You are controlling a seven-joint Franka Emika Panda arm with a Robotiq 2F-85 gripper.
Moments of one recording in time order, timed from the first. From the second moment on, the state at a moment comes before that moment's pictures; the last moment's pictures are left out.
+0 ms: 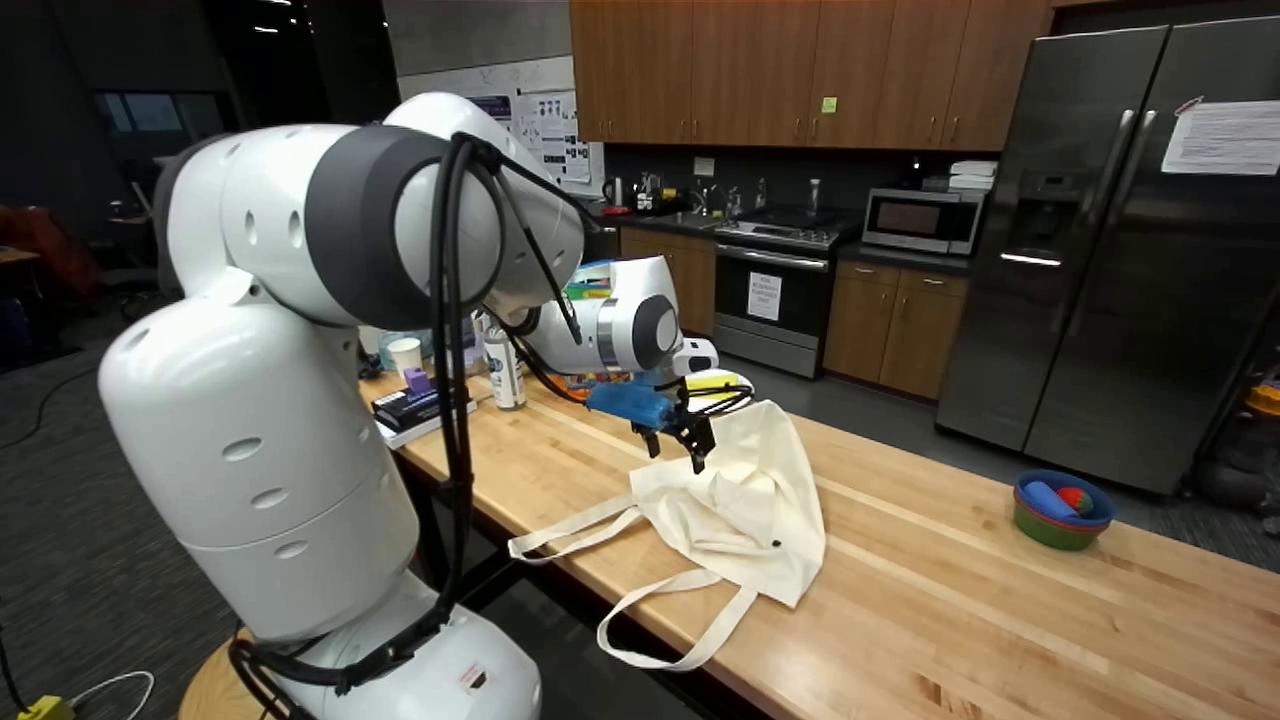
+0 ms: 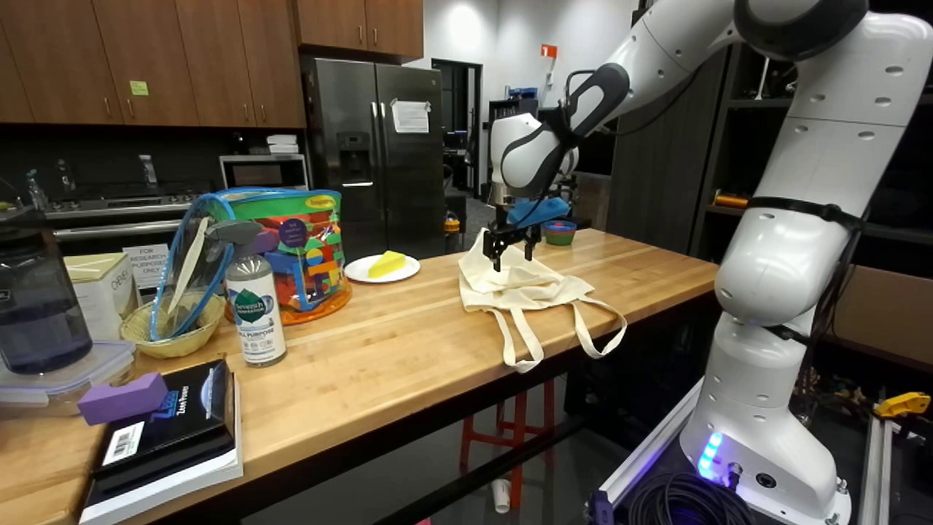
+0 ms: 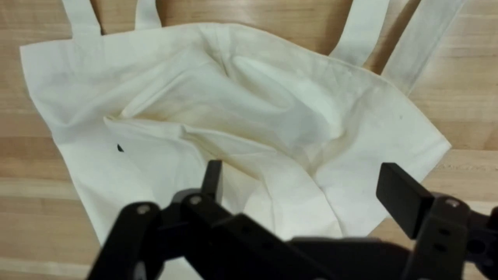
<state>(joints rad) 0.00 -0.12 0.04 -2.41 -0.21 2.36 0.40</state>
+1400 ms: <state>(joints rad) 0.00 0.04 0.03 -2.38 -0.57 2.48 0.74</state>
